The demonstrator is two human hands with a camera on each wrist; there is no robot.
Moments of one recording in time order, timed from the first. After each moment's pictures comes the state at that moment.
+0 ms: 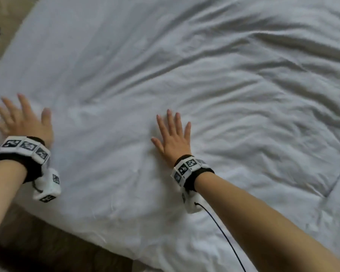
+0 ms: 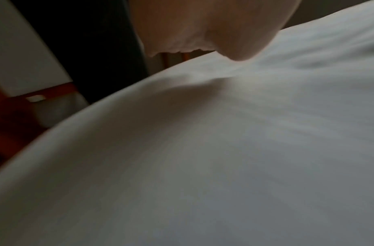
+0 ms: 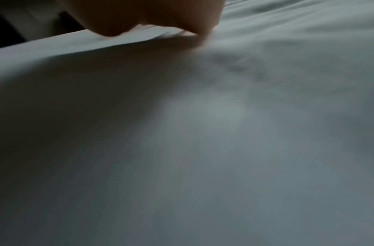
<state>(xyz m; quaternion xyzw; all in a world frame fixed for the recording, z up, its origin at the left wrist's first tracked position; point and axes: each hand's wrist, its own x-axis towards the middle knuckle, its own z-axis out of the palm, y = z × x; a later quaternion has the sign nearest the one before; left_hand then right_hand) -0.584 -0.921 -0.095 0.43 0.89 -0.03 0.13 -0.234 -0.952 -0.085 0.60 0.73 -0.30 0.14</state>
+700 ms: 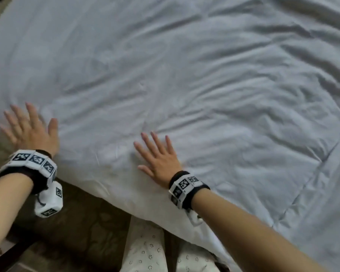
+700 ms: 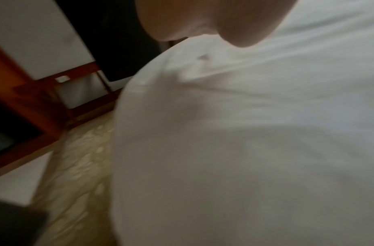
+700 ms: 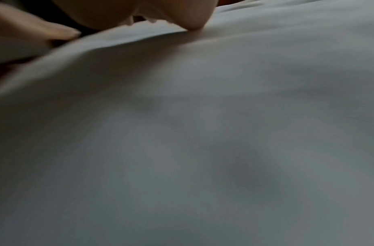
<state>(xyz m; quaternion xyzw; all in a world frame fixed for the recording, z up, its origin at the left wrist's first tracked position) -0.575 -1.094 -0.081 0.45 0.88 -0.06 0.16 -0.262 -1.123 -0.087 0.44 0.85 -0.25 0.16</state>
